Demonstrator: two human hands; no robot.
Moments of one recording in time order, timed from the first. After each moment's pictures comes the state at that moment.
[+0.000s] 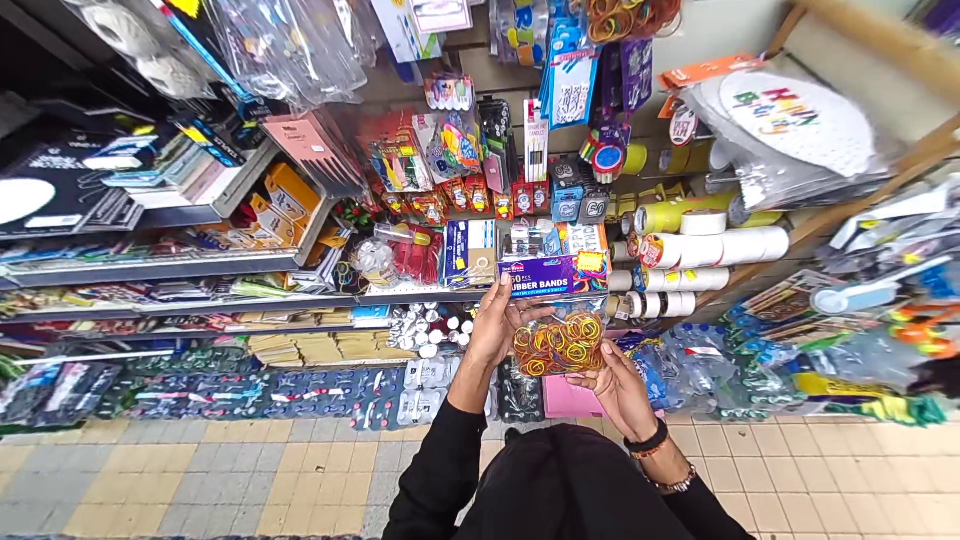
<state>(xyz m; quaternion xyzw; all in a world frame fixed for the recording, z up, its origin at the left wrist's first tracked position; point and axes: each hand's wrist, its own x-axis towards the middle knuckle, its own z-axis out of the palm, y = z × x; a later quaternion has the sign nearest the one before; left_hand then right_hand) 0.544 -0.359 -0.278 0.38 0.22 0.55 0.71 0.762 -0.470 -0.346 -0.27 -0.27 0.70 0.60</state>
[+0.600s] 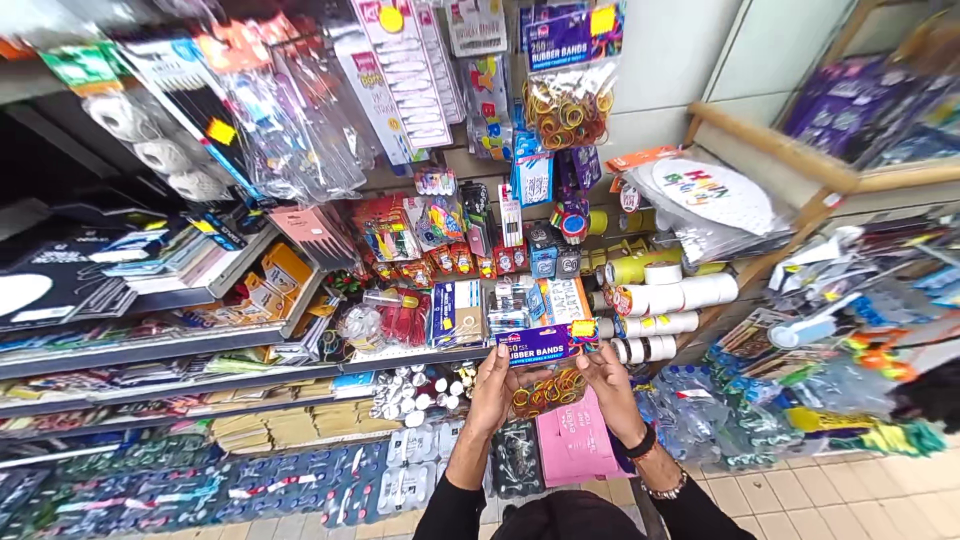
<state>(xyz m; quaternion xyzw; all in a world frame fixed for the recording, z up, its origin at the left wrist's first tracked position) 0.561 -0.373 -0.278 0.43 0.16 0.55 0.70 0.773 -0.410 -0.292 -0.37 -0.52 0.43 0.64</state>
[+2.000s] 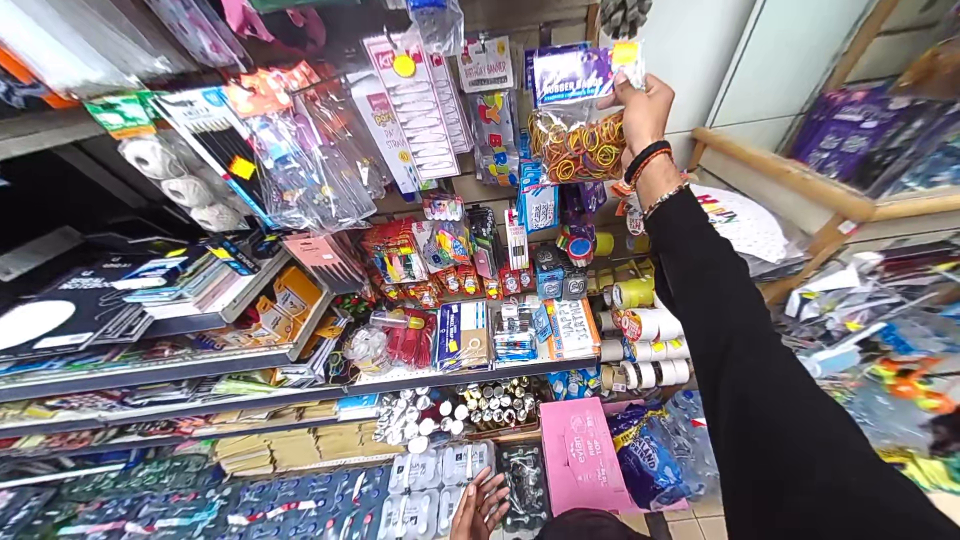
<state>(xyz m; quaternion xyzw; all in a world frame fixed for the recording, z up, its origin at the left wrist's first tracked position) 0.477 -0.497 -0.460 0.23 0.41 0.53 0.70 0.870 -0.052 0.004 -0.45 -0.50 0.16 0.73</state>
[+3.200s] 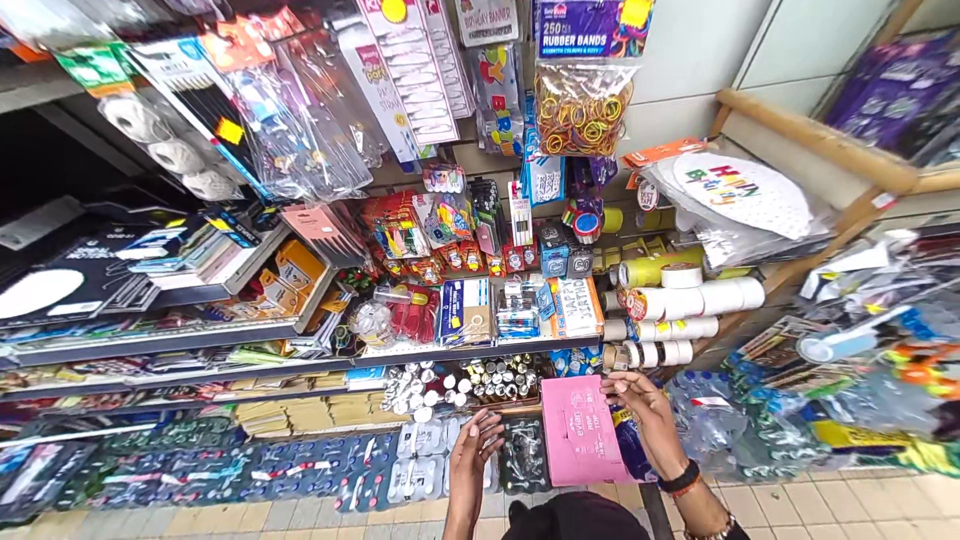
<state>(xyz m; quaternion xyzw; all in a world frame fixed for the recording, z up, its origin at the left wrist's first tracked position) 0.493 -0.453 -0.415 0.33 0.41 0.58 0.62 0.831 -0.426 -0.352 -0.45 -0.44 0.49 0.61</state>
